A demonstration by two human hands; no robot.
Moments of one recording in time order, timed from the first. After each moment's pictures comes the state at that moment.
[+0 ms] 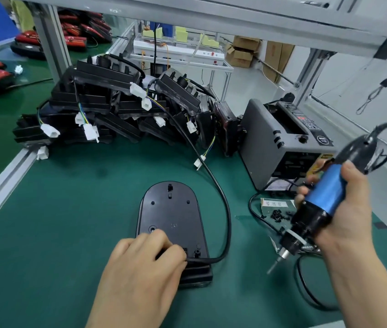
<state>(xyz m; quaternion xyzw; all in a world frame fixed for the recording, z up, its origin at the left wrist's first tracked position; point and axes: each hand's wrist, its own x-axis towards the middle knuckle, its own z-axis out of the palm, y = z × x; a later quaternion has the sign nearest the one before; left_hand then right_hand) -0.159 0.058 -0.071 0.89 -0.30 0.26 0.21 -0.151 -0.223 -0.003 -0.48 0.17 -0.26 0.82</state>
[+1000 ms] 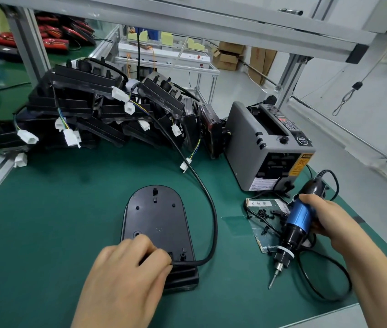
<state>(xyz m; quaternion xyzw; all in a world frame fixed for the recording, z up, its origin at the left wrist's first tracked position) -0.154 0.059 -0.074 0.88 -0.32 0.27 0.22 -0.151 -0.315 -0.041 -0.77 0.39 -0.07 0.51</state>
